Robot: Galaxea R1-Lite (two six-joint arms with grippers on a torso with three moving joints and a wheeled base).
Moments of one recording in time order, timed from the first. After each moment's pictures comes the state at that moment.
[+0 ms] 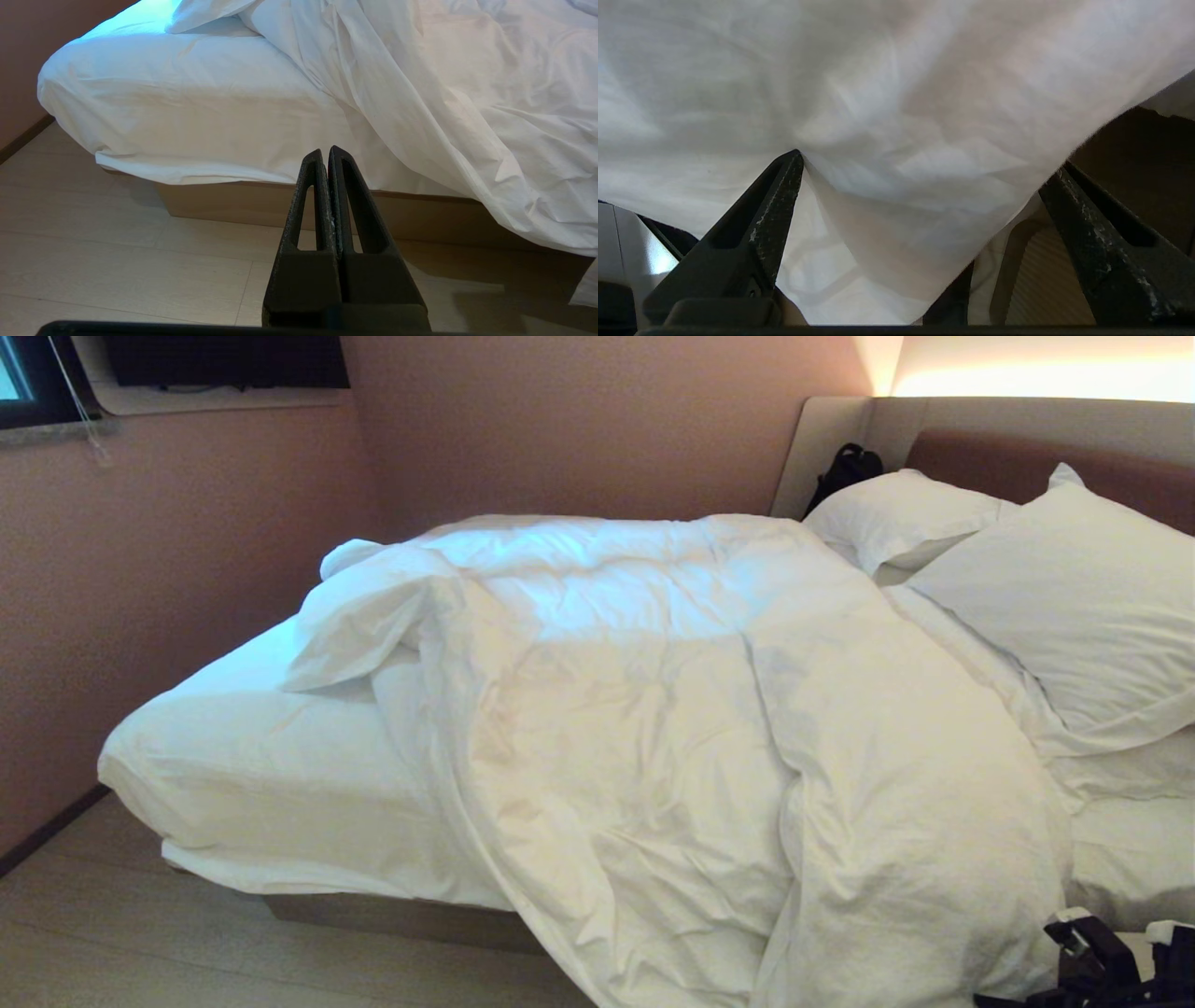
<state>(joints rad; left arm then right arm) 0.01 0.00 0.00 0.02 -0.01 0.01 -0.60 2.48 -0.26 -1.28 0.50 -0.57</state>
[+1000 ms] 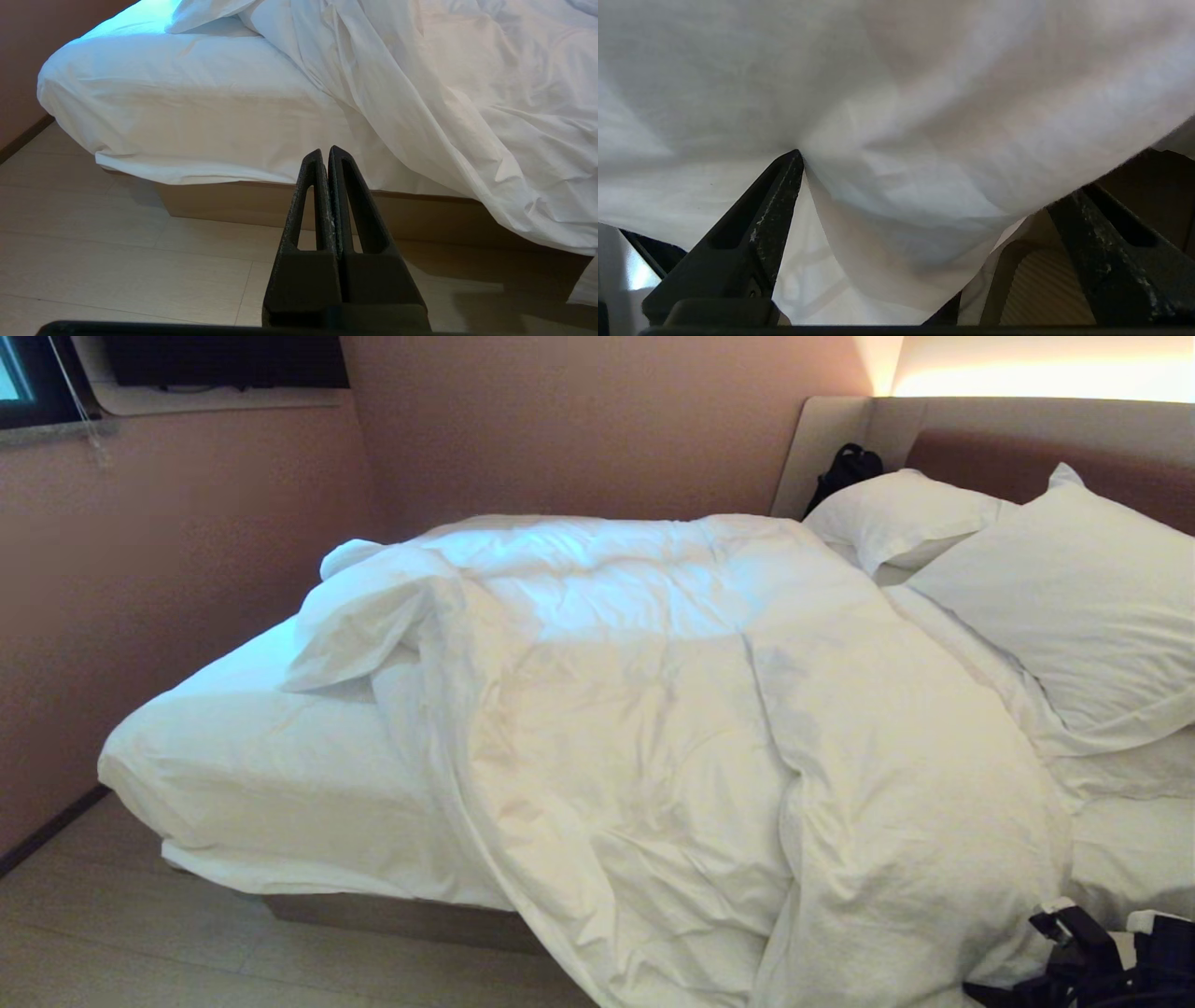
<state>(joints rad) 0.01 0.00 0.00 0.02 -0.01 0.01 -0.57 2.51 -0.32 -1.29 0.50 -0.57</state>
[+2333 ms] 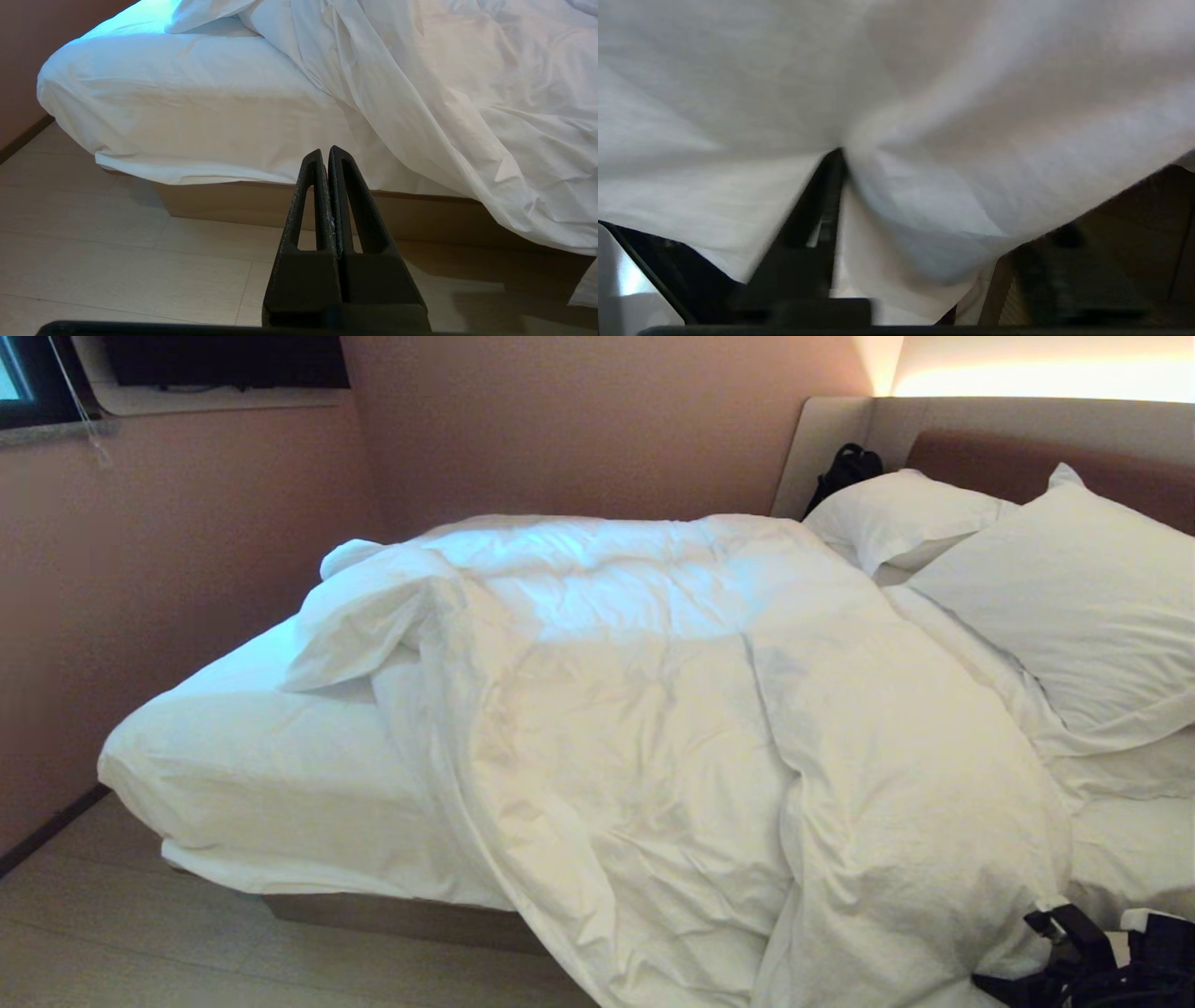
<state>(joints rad) 0.01 0.00 0.00 0.02 -0.01 0.01 -0.55 2.52 -0.34 -1.30 0.50 -0.58</state>
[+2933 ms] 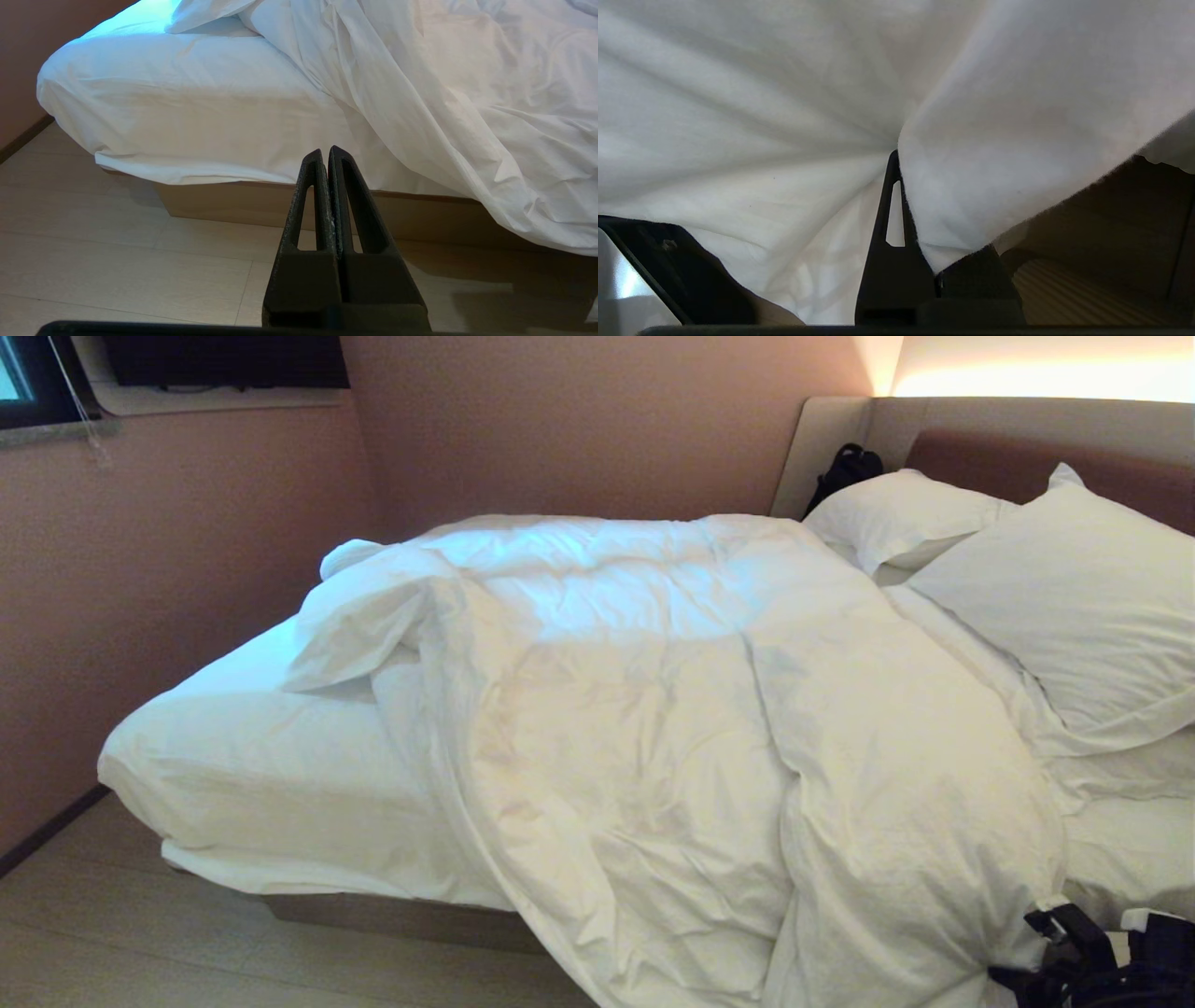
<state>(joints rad) 0.01 0.00 0.00 0.02 -0.01 0.01 -0.55 2.52 -0.33 -1.31 0.50 -0.58</state>
